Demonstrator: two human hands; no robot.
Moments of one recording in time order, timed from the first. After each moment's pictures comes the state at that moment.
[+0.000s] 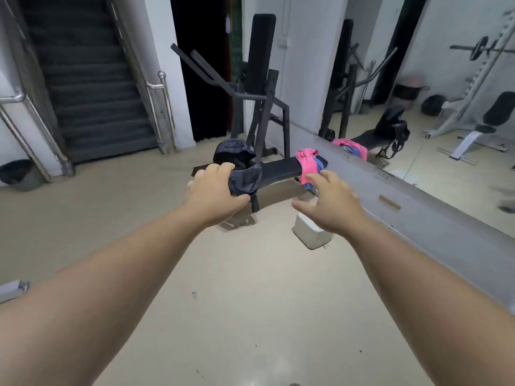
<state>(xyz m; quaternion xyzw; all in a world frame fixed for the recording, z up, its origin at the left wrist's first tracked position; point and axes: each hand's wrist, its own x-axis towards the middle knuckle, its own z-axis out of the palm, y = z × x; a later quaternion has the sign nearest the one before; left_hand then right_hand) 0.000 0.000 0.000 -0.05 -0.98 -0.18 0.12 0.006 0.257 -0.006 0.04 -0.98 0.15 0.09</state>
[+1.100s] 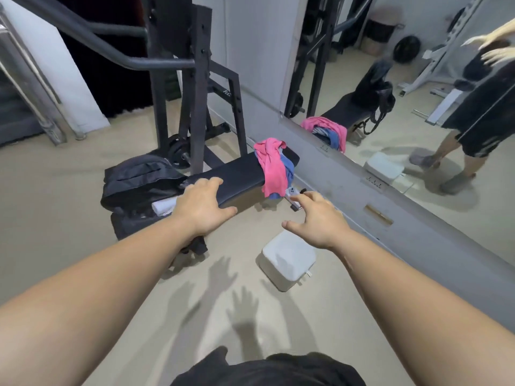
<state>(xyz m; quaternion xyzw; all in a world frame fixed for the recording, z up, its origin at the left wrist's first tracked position) -0.757 0.179 -0.134 -0.10 -0.97 -0.20 -0.07 -0.693 0.442 -0.132 -0.05 -0.98 0.17 -0.10</state>
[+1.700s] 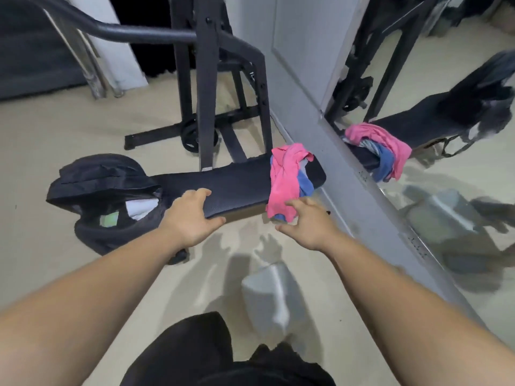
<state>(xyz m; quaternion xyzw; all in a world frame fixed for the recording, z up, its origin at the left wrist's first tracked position) -1.013 0.370 -0.210 0.11 -0.95 -0.24 -0.15 -1.057 0.648 -0.221 0.08 -0.95 0.20 -0.22</state>
